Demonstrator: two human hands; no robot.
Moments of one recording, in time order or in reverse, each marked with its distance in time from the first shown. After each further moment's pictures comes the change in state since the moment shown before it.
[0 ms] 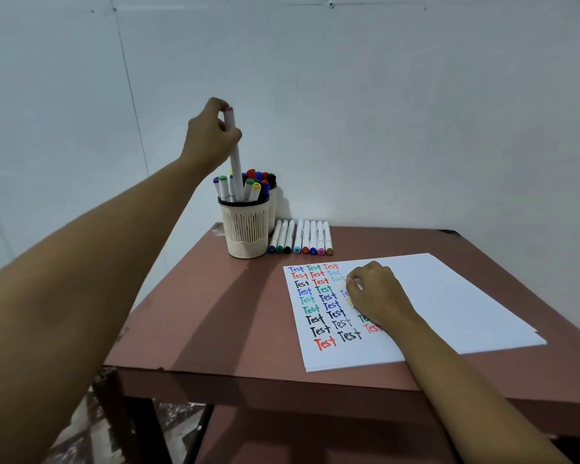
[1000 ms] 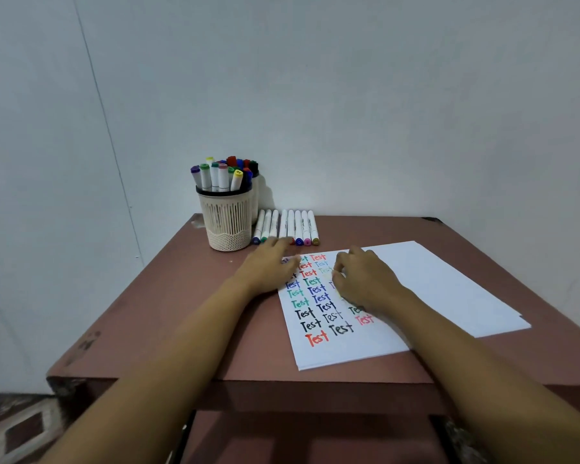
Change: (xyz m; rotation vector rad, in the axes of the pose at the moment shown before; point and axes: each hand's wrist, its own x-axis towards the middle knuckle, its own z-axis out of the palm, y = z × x) left_hand -0.146 -0.049 0.121 0.306 -0.683 0.043; right_hand 0.009 -0.010 -0.011 -0.197 -0.139 -0.056
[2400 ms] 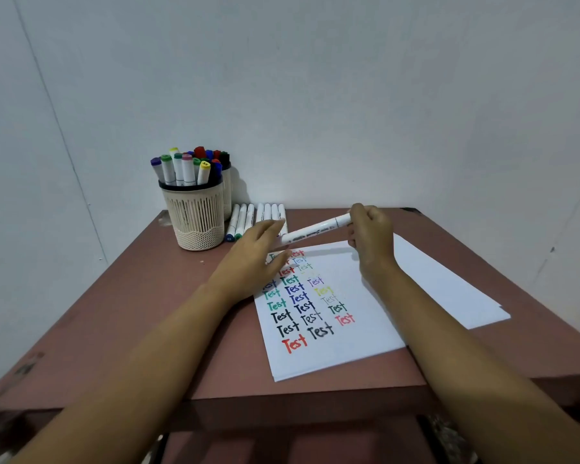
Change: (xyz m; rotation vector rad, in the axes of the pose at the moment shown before) left_hand -0.004 0.010 0.003 -0.072 0.246 0.301; right_hand 0.034 0.019 -0.018 1.279 0.500 0.425
